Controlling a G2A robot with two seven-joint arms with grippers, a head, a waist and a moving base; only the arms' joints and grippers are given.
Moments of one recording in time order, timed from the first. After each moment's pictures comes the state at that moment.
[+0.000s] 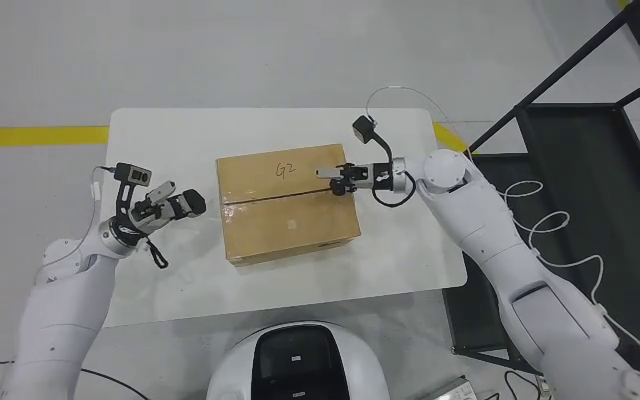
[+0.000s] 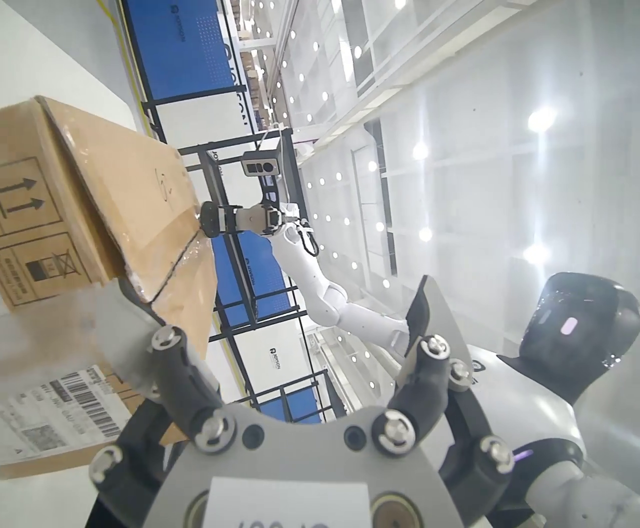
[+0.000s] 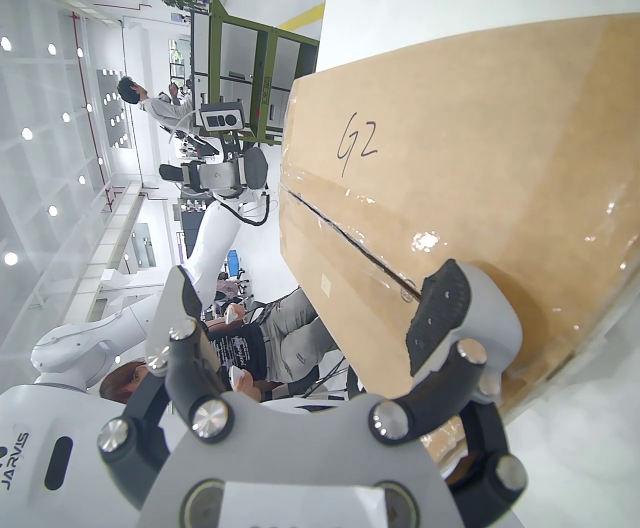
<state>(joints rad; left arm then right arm) 1.08 -1.05 -1.35 -1.09 -0.81 -0.52 -1.30 -0.72 -1.12 0.92 -1.04 0.34 -0.33 1.10</state>
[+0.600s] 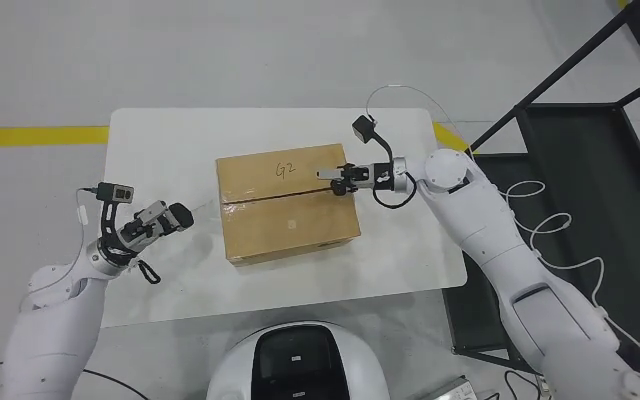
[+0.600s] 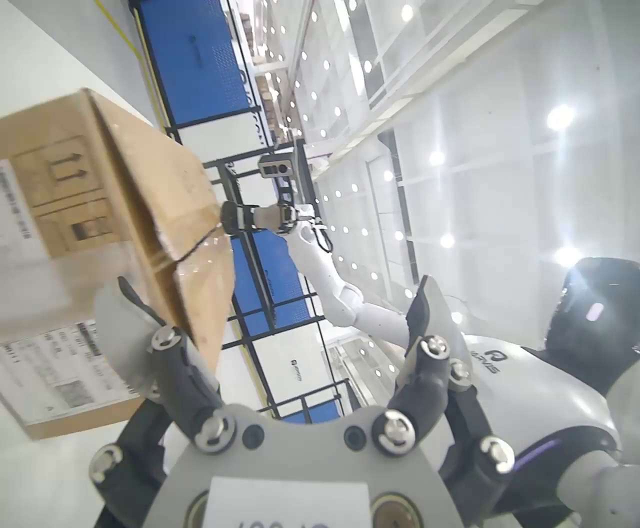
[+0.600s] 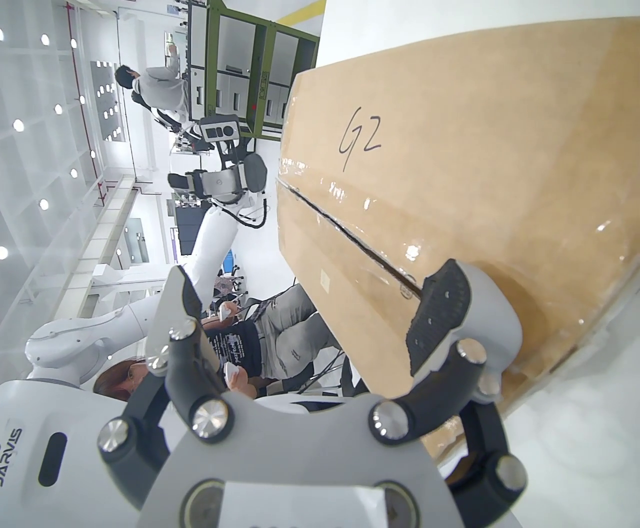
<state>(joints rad) 1.26 -1.03 -1.46 -1.20 -0.69 -0.62 -1.18 -0.73 -1.12 0.94 -1.06 0.31 -0.33 1.11</state>
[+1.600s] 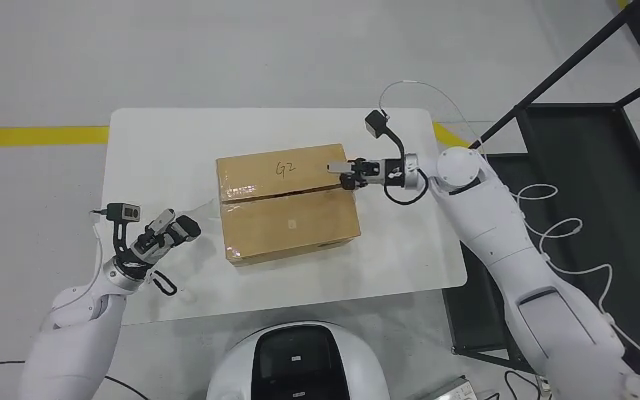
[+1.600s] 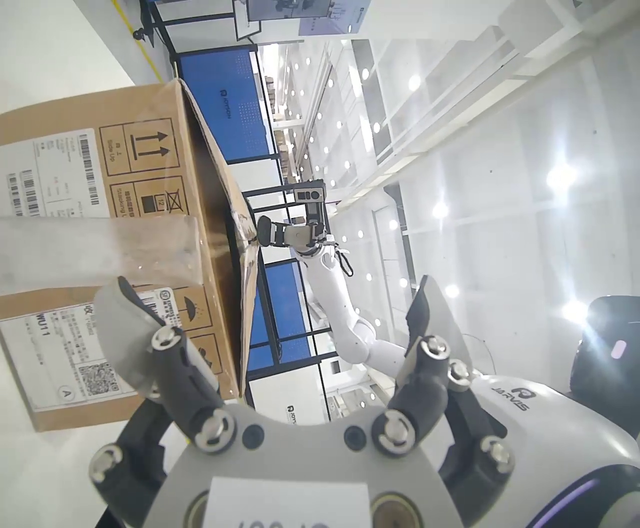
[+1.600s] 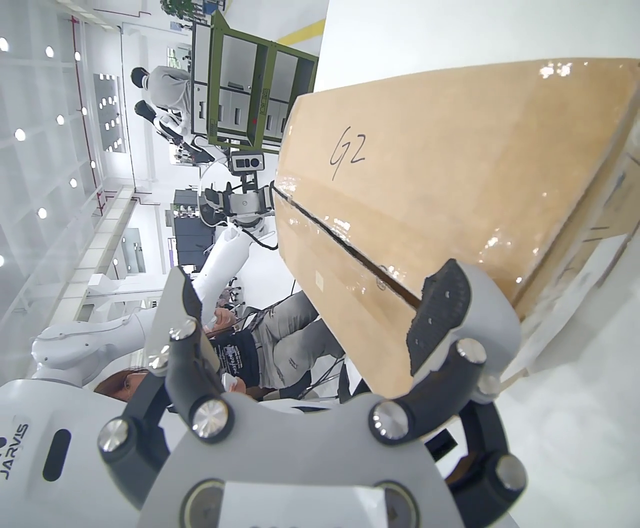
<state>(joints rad) 1.36 -1.05 -1.43 -1.25 -0.66 -0.63 -0.99 -0.74 -1.10 1.01 -1.07 0.30 -0.32 1.13</state>
